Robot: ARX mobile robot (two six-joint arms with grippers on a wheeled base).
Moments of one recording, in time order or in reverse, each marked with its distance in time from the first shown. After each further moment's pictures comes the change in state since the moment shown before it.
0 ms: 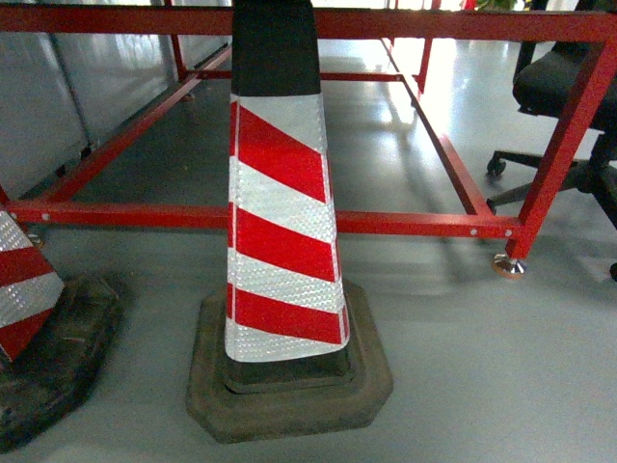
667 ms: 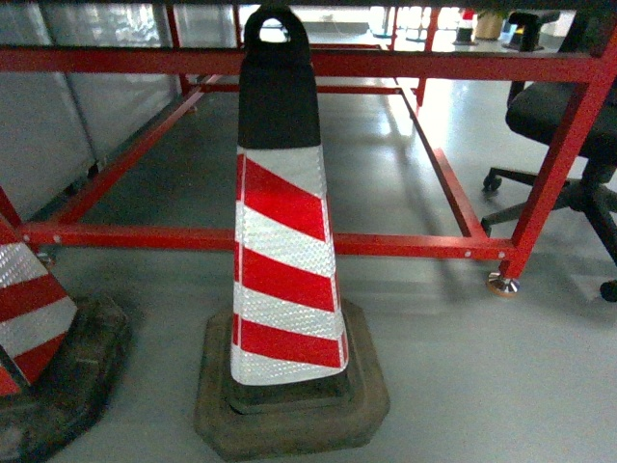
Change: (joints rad) left arm 0.000 0.000 0.000 -0.001 -0.001 0.000; right arm 0.000 0.000 0.000 -0.001 -0.002 0.001
